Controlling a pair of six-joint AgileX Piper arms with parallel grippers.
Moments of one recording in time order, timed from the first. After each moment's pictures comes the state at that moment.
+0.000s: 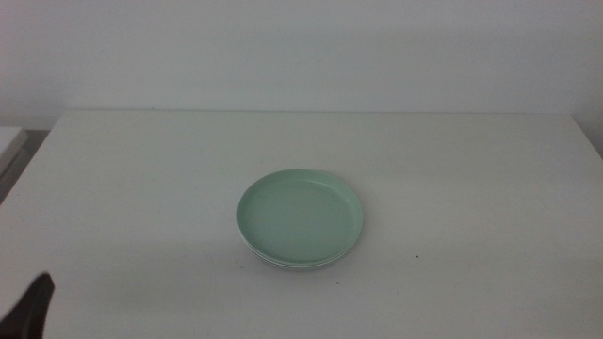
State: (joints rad) left arm -0.08 0.11 -0.07 -0.04 0.19 0.08; right arm -0.02 0.02 -0.01 0.17 0.30 -0.22
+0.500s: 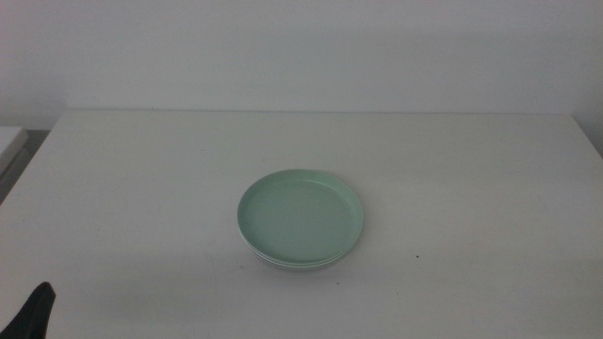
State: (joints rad) left arm -0.08 0.00 0.00 -0.05 0.18 0.08; right arm -0.02 0.00 0.00 0.17 0.28 -0.22
